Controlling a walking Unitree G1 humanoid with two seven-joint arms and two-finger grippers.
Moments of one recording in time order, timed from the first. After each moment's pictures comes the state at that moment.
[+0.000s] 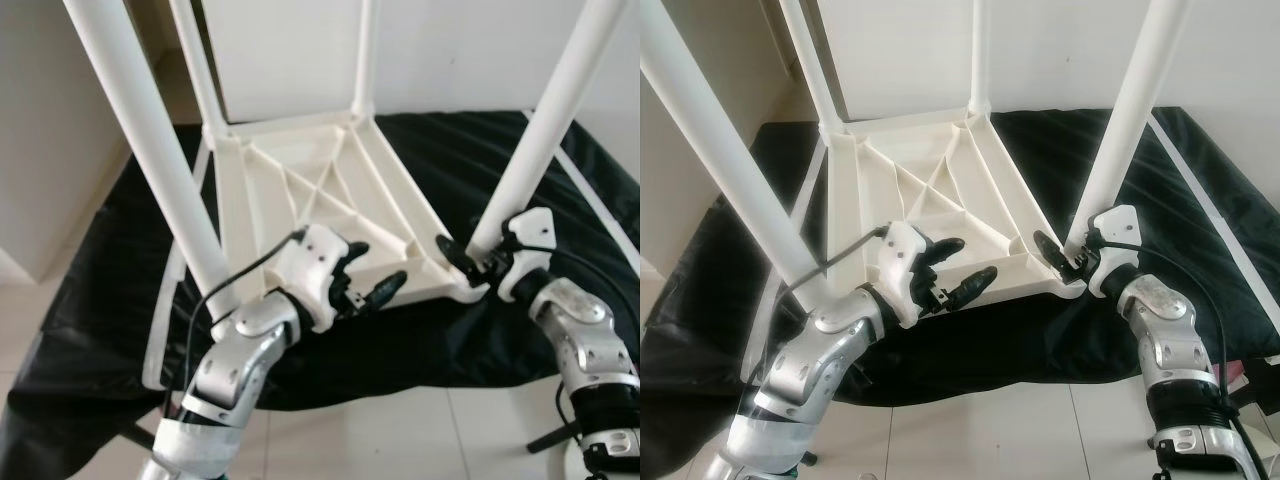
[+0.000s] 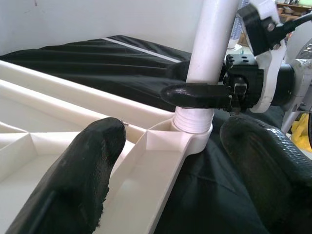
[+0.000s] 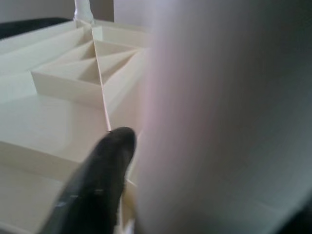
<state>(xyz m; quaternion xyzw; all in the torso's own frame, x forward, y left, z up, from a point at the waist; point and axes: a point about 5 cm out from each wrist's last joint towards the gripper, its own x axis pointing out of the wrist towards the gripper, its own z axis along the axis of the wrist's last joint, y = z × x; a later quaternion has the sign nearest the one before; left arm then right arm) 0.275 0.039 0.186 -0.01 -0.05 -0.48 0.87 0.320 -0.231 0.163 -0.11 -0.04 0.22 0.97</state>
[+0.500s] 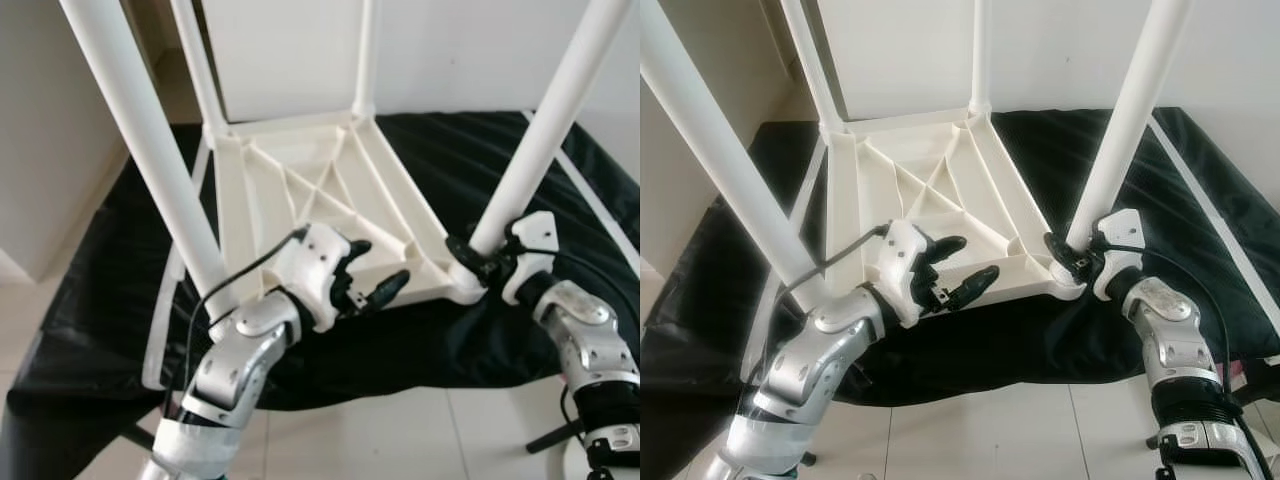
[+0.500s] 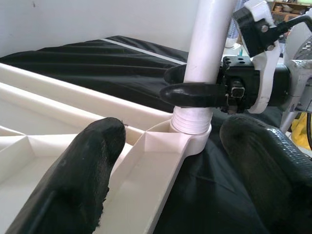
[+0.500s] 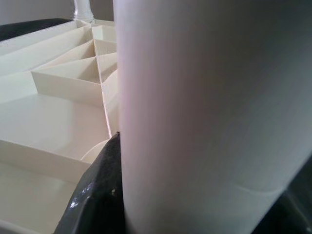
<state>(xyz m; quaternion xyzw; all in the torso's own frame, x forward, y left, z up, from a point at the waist) 0.274 0.038 0.186 -0.01 -0.06 -0.49 0.87 0.322 -0.231 0.158 -0.10 -0.03 0.21 0.97</state>
